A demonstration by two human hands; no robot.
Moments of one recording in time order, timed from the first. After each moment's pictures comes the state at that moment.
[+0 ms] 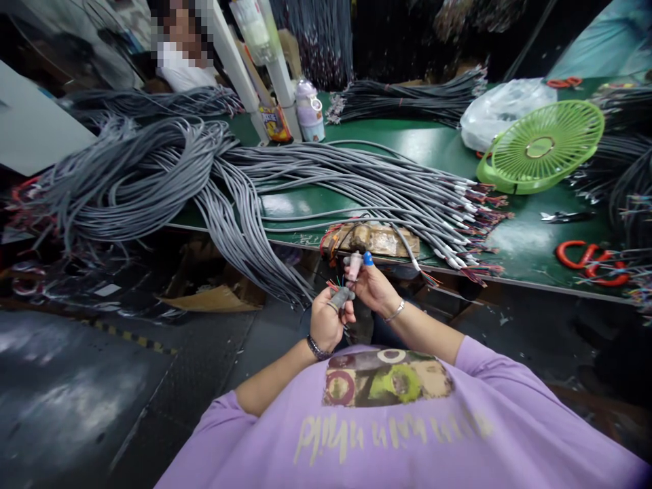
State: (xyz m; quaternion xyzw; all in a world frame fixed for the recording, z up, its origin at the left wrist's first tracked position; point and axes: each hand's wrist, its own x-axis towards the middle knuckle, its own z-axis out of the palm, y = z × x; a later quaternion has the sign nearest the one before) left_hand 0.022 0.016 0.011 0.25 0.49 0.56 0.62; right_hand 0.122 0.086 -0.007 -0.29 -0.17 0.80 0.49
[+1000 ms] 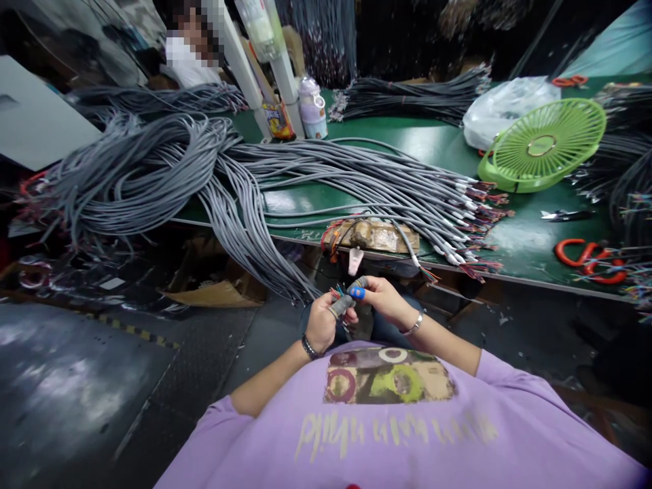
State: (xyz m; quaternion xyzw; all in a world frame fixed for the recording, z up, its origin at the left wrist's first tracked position) left_hand 0.008 -0.001 -0.005 0.33 0.49 0.51 0.62; right_hand 0.152 0.051 -0.006 -0.37 -0.48 0.70 0.38
